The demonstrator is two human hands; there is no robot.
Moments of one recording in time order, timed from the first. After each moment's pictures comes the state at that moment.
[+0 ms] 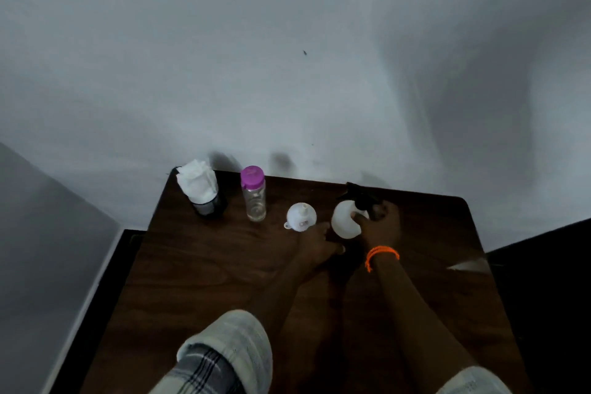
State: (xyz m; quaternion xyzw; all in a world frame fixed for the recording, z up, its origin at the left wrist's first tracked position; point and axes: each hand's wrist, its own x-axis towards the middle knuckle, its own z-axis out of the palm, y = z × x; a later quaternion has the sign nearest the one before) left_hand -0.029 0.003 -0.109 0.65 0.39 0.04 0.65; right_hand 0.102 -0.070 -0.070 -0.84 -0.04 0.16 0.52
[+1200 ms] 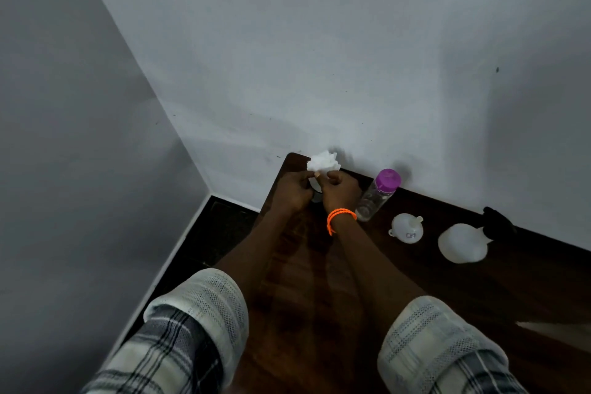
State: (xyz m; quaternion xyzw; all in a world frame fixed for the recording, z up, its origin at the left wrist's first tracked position) left_hand -0.266 0.195 -0.017 0.73 0.50 0.21 0.42; right_hand -0.153 0.163 -0.046 -0.82 -0.26 0.23 0.45
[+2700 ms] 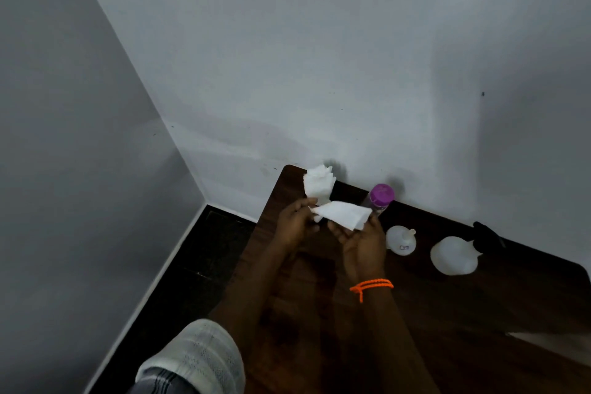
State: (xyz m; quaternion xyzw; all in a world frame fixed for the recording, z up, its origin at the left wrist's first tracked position) left_hand -0.266 0.157 -0.041 0.38 0.49 0.29 0.73; right_hand -0.151 0.074 -0.014 -0.48 0.02 0.44 0.76
